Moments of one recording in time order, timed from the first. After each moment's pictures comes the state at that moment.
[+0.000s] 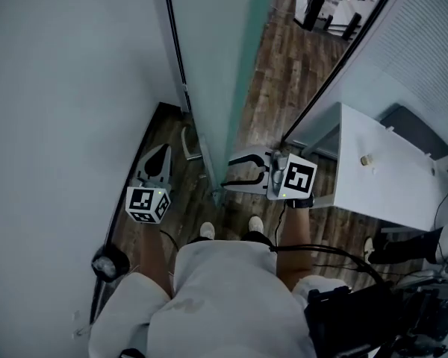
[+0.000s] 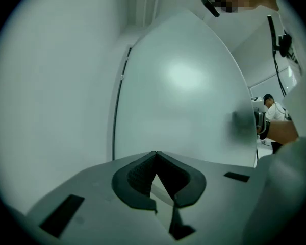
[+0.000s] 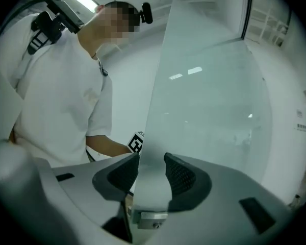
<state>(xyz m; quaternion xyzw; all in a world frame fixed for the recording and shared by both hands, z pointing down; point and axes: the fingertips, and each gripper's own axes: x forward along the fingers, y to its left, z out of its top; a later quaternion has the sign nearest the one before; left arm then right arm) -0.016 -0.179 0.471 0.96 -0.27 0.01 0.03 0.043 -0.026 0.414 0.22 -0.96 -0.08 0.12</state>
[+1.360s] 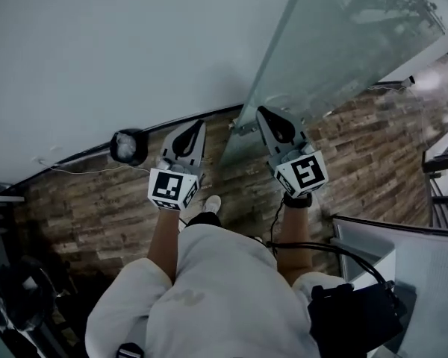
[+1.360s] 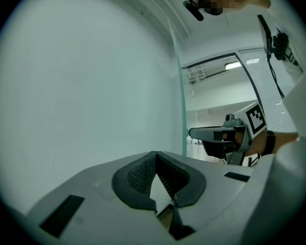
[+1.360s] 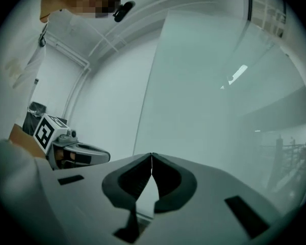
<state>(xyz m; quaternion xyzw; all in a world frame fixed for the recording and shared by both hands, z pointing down) -0.359 -0.154 0.454 0.77 -0.64 -0.04 0.02 -0.261 -0.214 0.405 0.21 -0.97 -0.08 0.06</state>
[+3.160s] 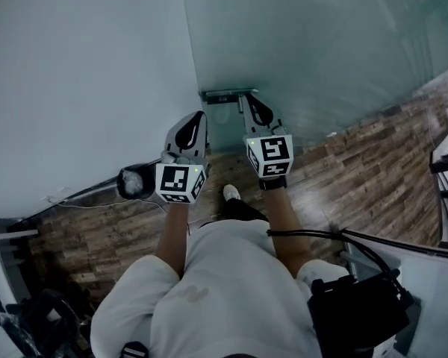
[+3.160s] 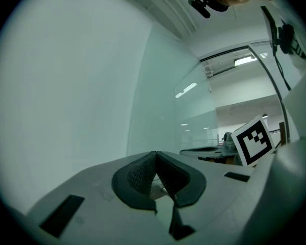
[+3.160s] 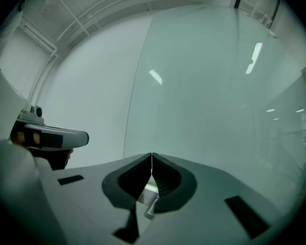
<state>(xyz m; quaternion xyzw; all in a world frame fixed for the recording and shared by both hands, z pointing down) -0.453 -0.365 0.434 0.74 -0.67 -0.05 0.01 -0.374 -0.451 0.445 0.35 -0.93 -0.04 0.07</state>
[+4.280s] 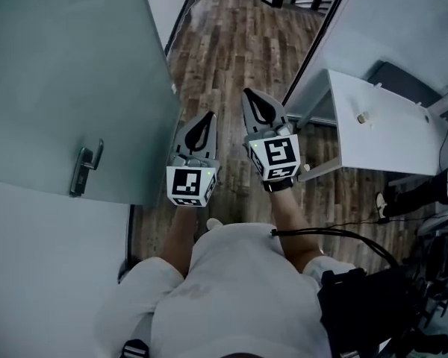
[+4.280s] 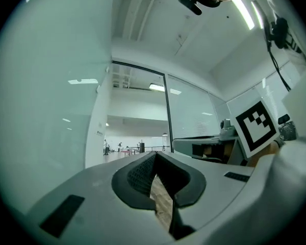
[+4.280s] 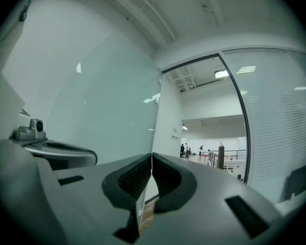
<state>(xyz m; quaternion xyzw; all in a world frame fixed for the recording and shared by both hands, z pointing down) 0.056 -0.154 0.349 0.98 -0.16 -0.08 -0.02 0.139 -0.136 0.327 0.78 -0.62 -0.08 0.06</state>
